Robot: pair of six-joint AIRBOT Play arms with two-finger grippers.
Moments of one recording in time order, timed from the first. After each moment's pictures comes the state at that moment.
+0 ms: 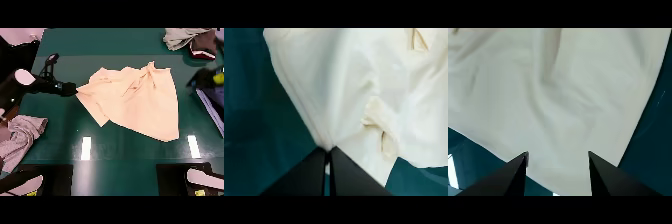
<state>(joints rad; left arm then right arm) -0.13 -1.21 1.09 1.04 -0.96 -1.37 -0.34 -1.30 1.39 -1.12 1.63 1.38</state>
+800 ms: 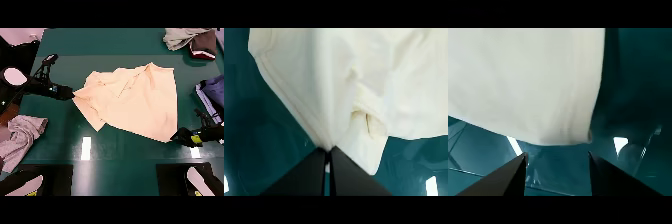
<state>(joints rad) -0.13 -1.15 1.09 1.07 -1.09 -1.36 -0.48 -0.88 0.44 -1.12 1.38 1.35</state>
